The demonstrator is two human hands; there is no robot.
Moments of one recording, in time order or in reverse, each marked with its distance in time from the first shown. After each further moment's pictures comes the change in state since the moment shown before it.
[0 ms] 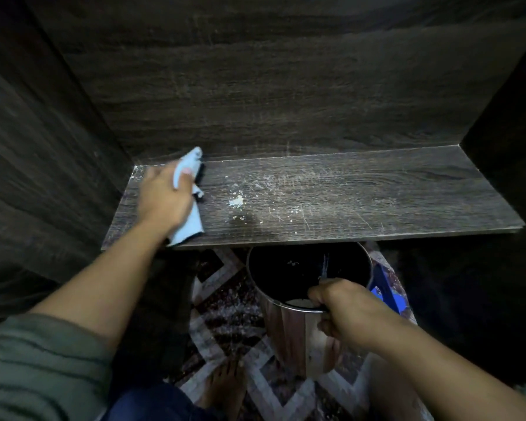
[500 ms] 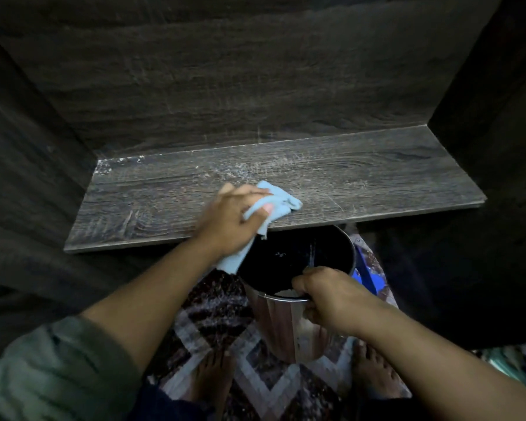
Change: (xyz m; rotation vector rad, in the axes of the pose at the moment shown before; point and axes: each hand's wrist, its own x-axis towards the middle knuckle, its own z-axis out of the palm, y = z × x) left_hand -0.071 0.082 0.062 -0.104 -0.360 0.605; right_hand -0.012 0.008 0.003 -0.018 0.007 0.020
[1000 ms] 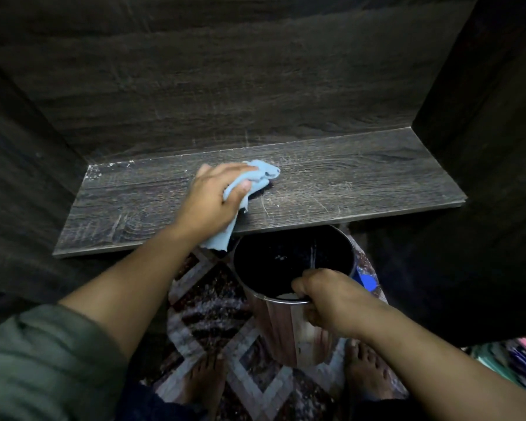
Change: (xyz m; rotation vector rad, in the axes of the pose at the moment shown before) left_hand 0.024 0.000 -0.017 -0.008 0.096 0.032; right_hand -0.014 0.016 -0.001 0.012 -0.016 0.019
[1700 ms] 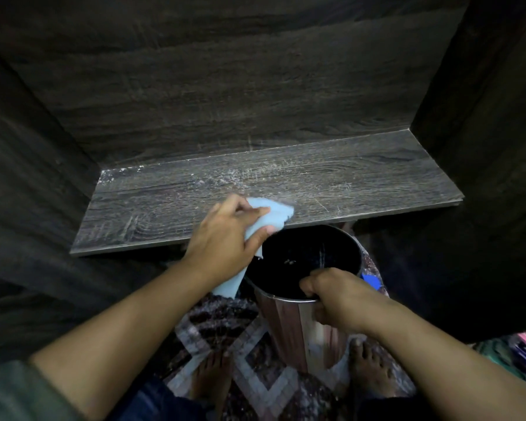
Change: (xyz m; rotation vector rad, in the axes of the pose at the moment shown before) left_hand -0.054 0.060 -0.012 0.183 -0.122 -0.055; right_hand -0.008 0.009 0.000 0.032 -0.026 -0.010
